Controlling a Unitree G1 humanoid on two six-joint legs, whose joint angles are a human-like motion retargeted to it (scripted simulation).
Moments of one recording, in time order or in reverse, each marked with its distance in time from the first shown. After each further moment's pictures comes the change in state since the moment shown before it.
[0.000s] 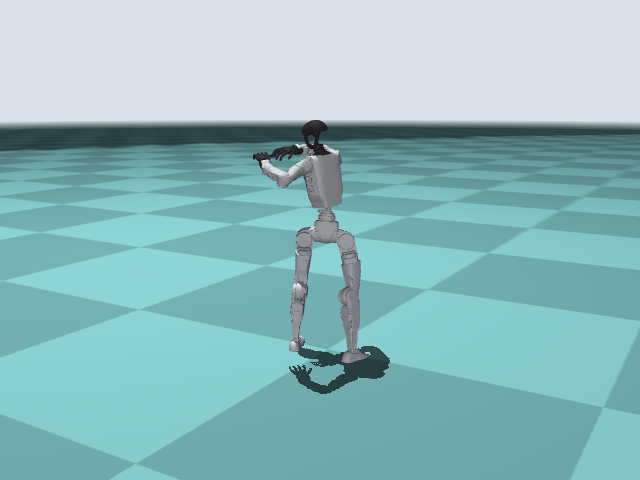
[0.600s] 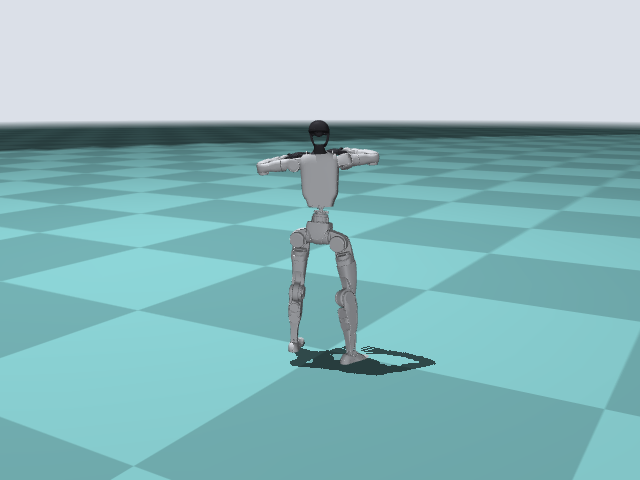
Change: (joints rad) left arm -0.558 0.197 -0.616 -0.058 0.009 -0.047 0.057; right arm 0.273 -0.383 -0.167 -0.102 0.113 -0.022 0.032; waist -0.635 0.067 -0.053; left_leg 0.006 0.031 0.283 0.000 -0.019 -0.047; right_leg -0.217 -0.036 0.324 0.039 0.036 0.014
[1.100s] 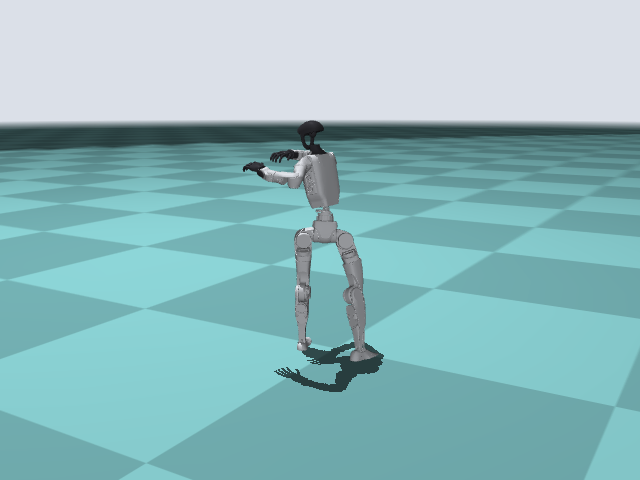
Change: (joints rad) left arm 0.735 -0.422 0.661 0.125 0.013 0.046 -0.034; right arm -0.176 0.377 0.115 0.052 -0.027 -0.001 -0.018; waist 0.637 -0.062 0.060; left_leg -0.077 -0.115 -0.354 0.000 0.016 0.020; right_leg 0.171 -0.058 -0.418 0.059 -0.042 -0.060
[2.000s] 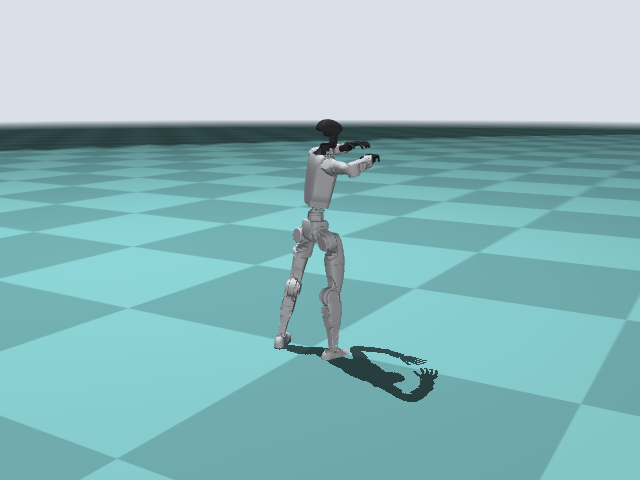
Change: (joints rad) left arm -0.993 0.417 -0.832 -0.037 -0.052 -0.082 0.097; right arm 0.406 -0.662 -0.234 -0.132 0.104 -0.059 -0.017; waist -1.188 0.296 -0.063; left_leg 0.364 0.299 0.973 0.048 -0.093 -0.004; right_leg -0.217 0.331 0.965 -0.175 0.152 0.061
